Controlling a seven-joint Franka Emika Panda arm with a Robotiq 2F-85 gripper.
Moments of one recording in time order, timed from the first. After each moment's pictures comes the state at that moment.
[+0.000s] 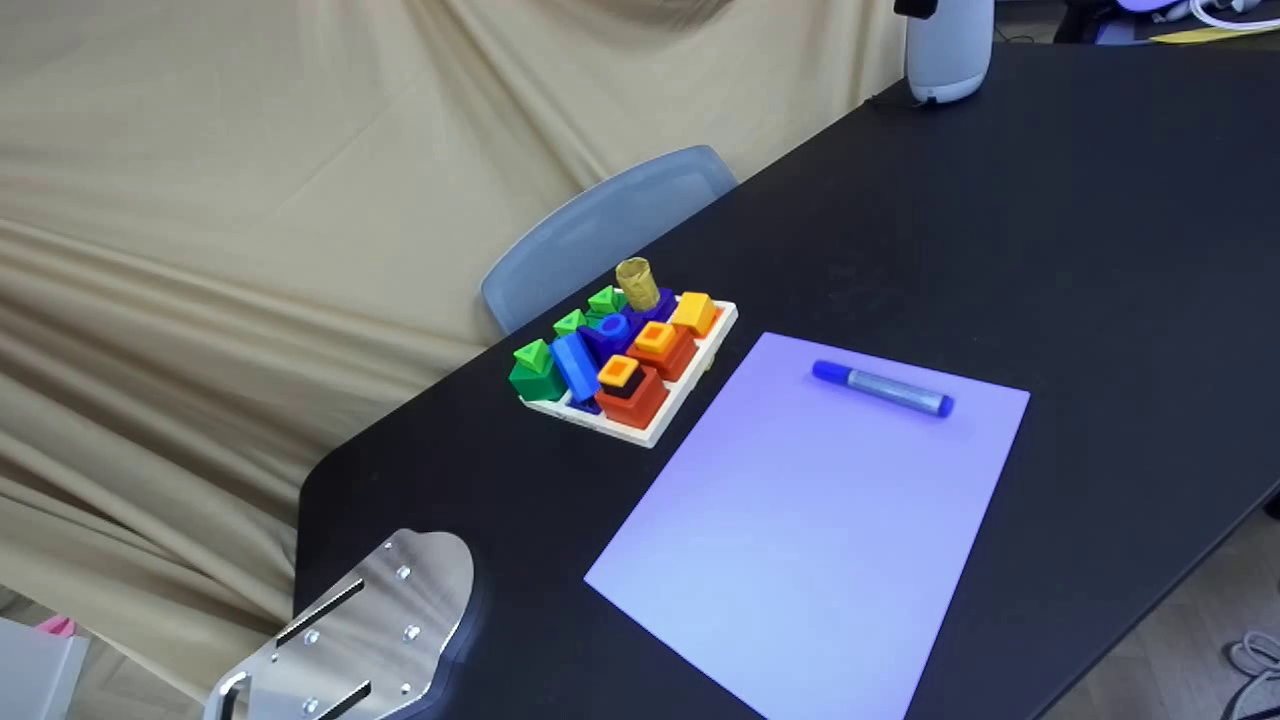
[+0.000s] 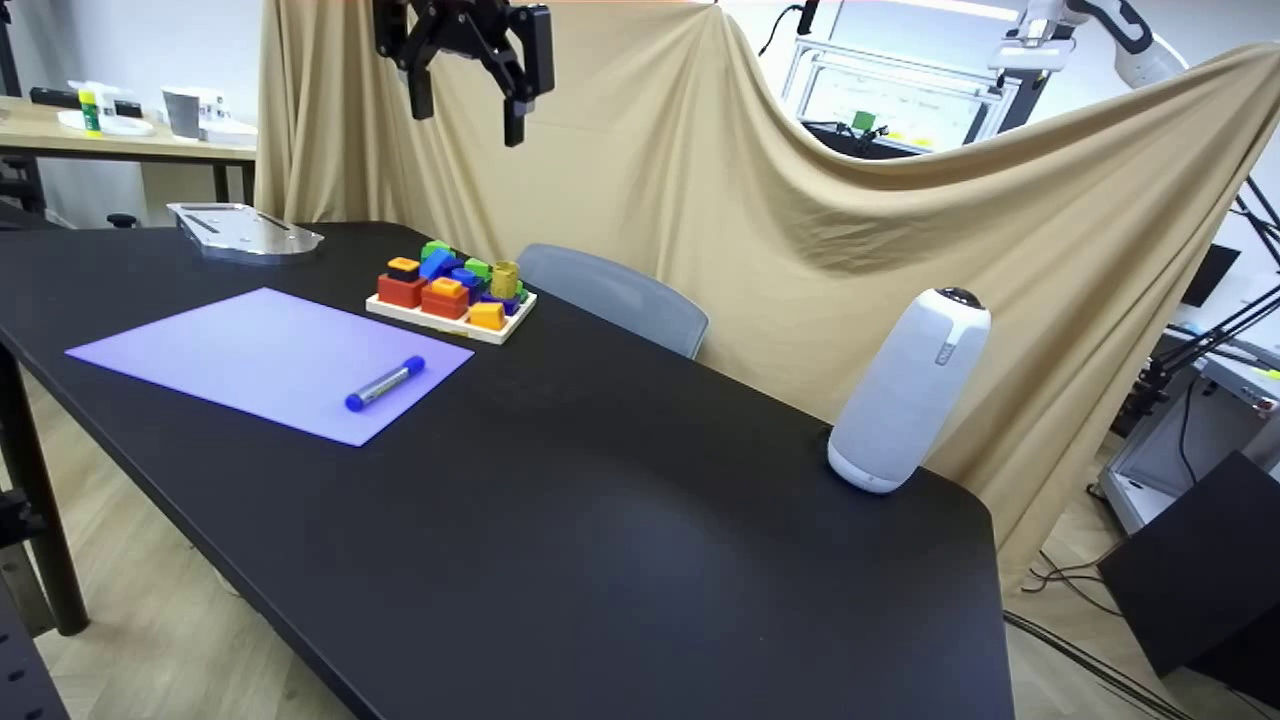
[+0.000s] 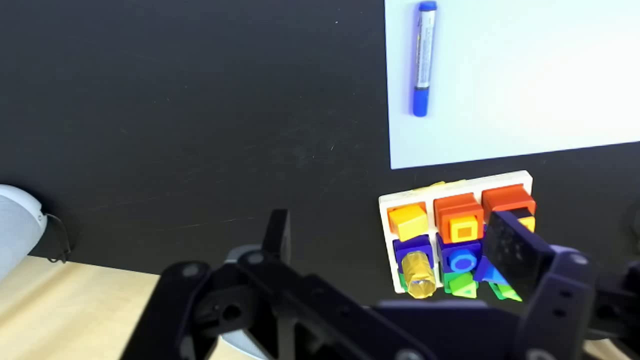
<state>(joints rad) 0.10 -0.35 0.04 -2.54 0.08 2.50 -0.19</state>
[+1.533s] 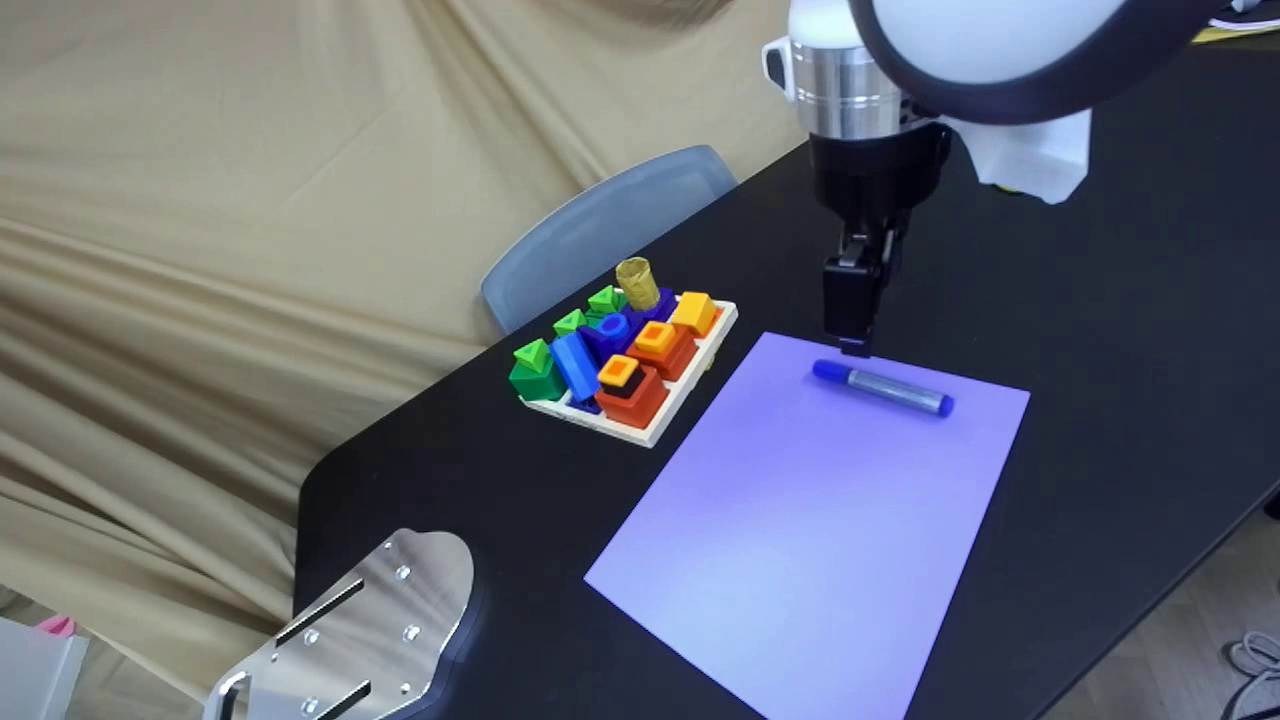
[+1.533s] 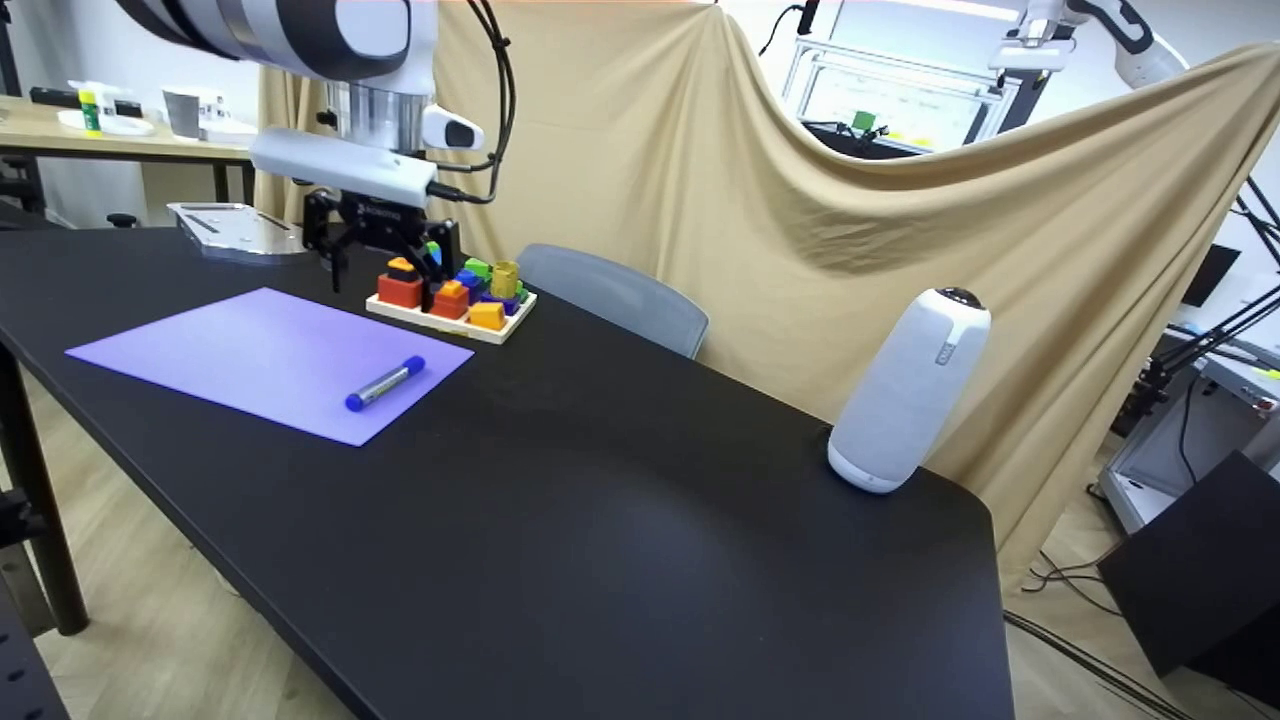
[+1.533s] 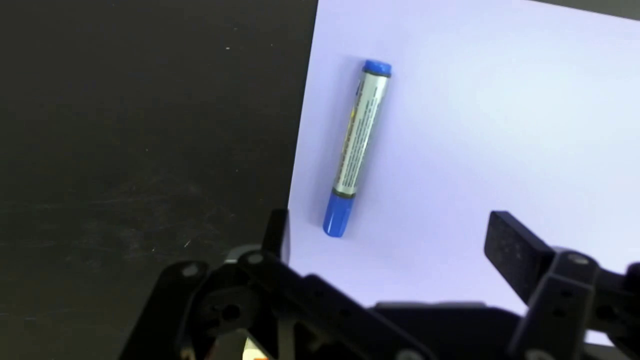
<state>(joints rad) 0.19 0.18 0.14 -2.48 -0.04 2.78 -0.23</state>
